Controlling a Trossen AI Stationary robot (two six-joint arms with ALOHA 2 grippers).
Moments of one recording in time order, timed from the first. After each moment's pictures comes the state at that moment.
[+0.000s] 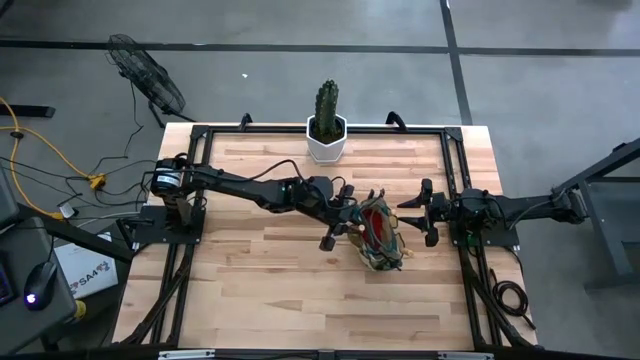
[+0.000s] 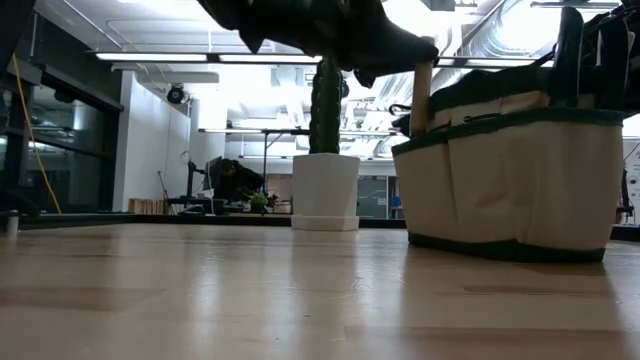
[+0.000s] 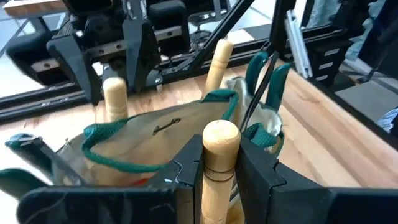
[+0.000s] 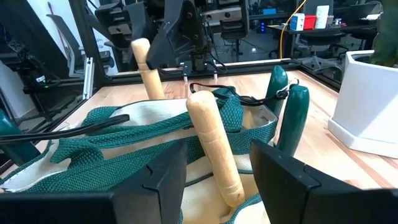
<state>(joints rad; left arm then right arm) -0.01 1.83 1.29 0.21 0.27 0.19 0.06 0.15 0.01 0.04 0.08 0.10</state>
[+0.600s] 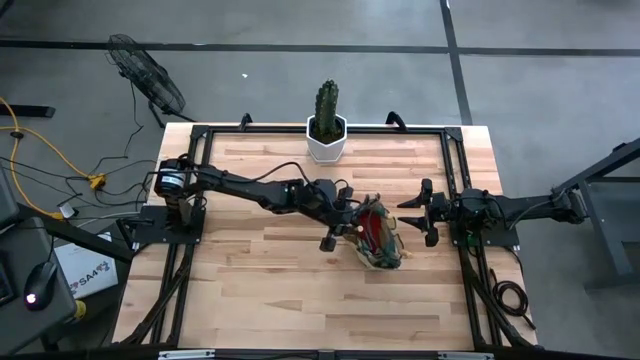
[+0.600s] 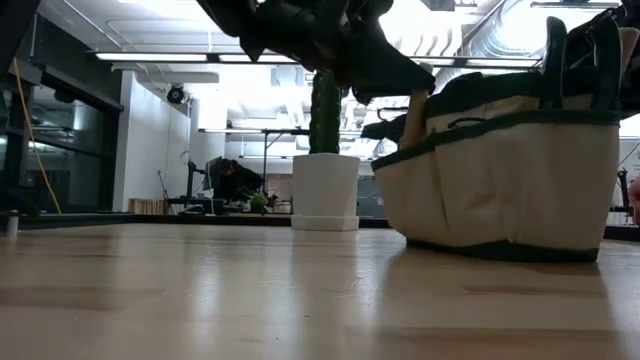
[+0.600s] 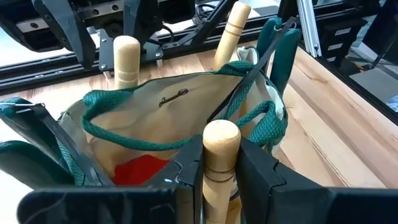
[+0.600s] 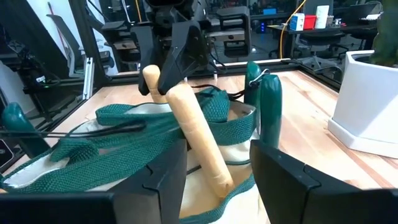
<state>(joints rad) -0.01 1.87 1.29 0.15 0.25 0.18 0.06 0.15 0.01 0.04 0.08 0.10</state>
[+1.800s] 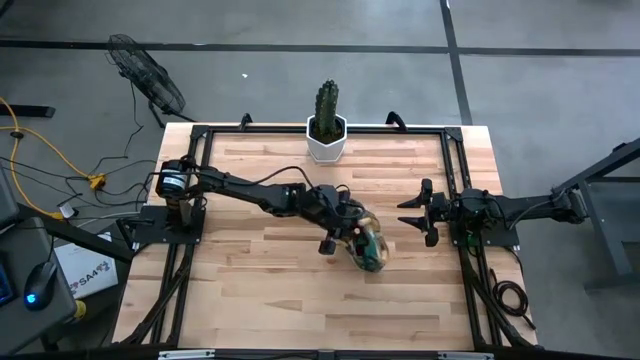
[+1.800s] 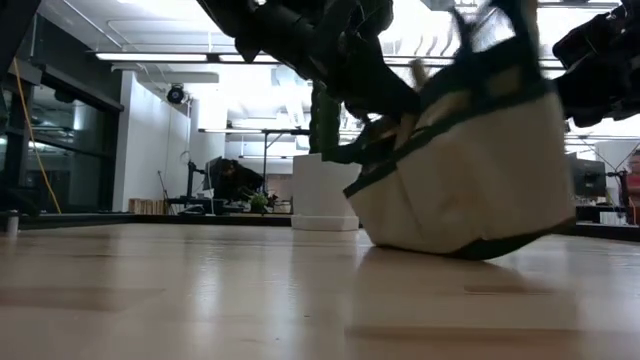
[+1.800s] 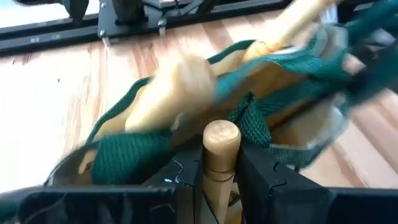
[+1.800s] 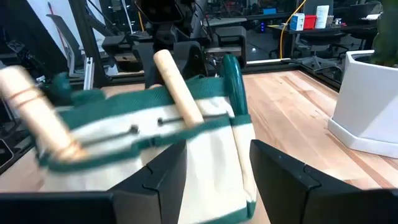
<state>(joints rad) -0.03 1.88 1.29 0.08 0.18 0.15 0.06 0.15 0.01 0.04 0.08 0.10</state>
